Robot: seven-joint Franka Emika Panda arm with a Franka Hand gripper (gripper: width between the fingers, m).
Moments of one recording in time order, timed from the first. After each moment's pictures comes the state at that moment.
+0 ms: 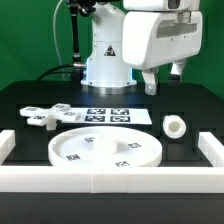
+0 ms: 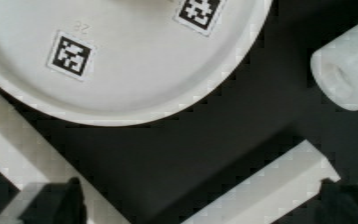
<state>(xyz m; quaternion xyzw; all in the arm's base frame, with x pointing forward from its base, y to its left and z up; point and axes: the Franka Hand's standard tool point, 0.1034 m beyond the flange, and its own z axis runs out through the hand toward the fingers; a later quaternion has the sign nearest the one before) 0.564 0.056 0.121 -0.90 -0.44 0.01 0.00</state>
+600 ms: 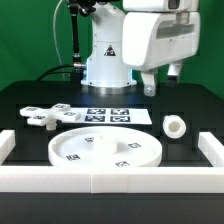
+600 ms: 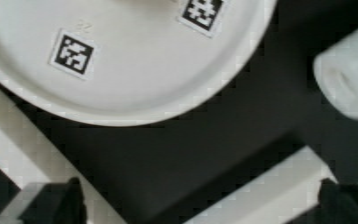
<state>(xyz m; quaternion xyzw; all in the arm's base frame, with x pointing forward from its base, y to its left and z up) 0.555 0.032 0.106 -0.88 -0.48 0.00 0.00</state>
